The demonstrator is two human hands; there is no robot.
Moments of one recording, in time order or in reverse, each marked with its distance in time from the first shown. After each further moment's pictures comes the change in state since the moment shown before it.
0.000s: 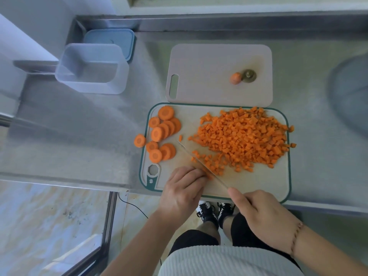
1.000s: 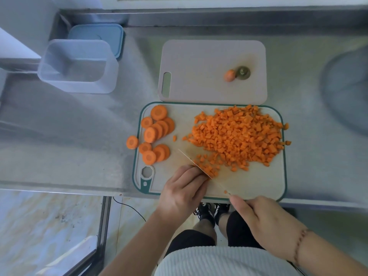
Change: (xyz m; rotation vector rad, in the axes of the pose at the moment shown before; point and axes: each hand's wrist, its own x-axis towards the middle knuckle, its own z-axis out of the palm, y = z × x) left_hand 0.007 0.003 0.010 -0.089 0.061 -0.017; right_hand -0.009 0.006 -0.002 -0.067 -0.044 0.108
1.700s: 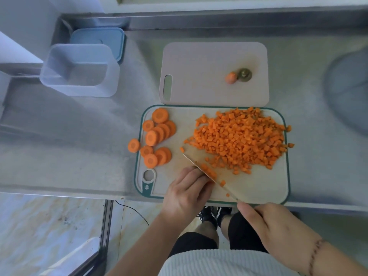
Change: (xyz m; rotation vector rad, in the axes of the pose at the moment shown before) left_hand 0.003 0.003 0.005 -0.004 0.009 -0.059; right_hand -0.006 0.005 -0.007 -0.005 0.017 0.002
